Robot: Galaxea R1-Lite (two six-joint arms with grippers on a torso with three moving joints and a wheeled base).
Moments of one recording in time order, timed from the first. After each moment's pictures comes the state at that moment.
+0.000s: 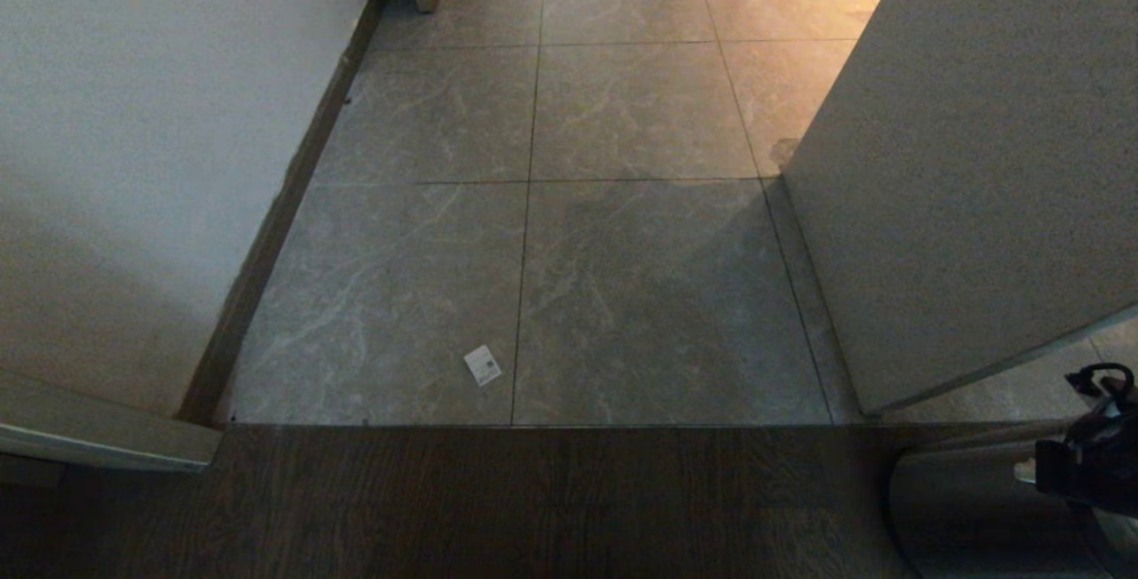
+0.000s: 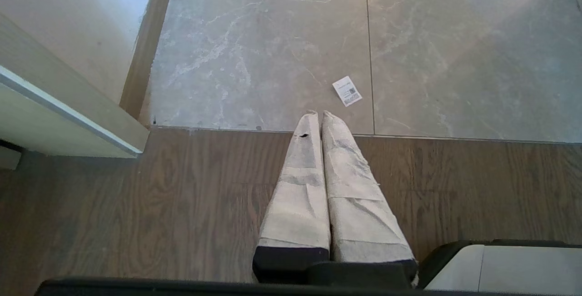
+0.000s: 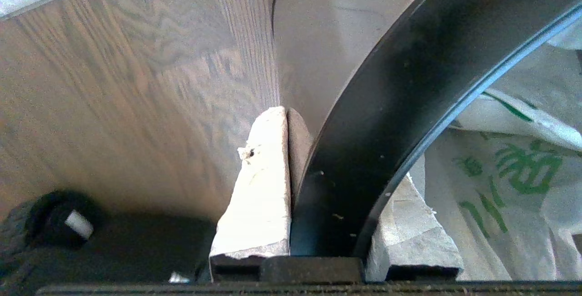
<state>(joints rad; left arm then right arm) 0.00 0.00 0.00 0.00 0.00 0.00 -0.57 1.96 -0.51 -0.55 0.17 -0.16</state>
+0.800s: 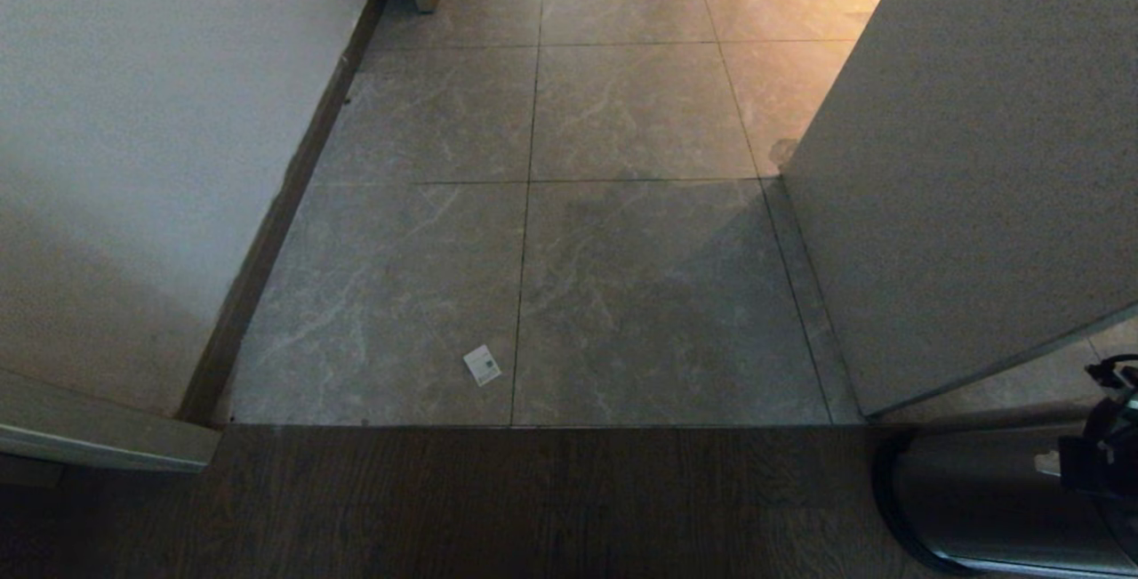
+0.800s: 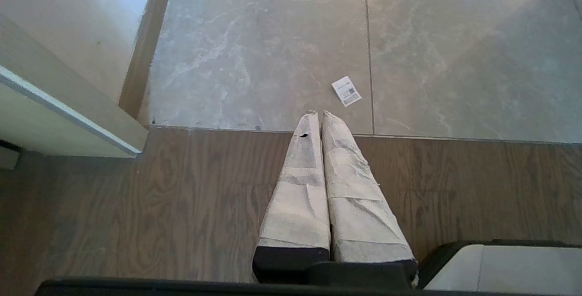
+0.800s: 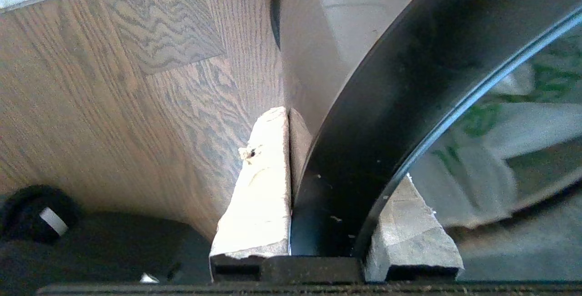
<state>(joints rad) 0.00 0.00 0.00 0.00 0.00 0.00 -0.63 1.90 -0.53 -0.51 0.22 -0.28</state>
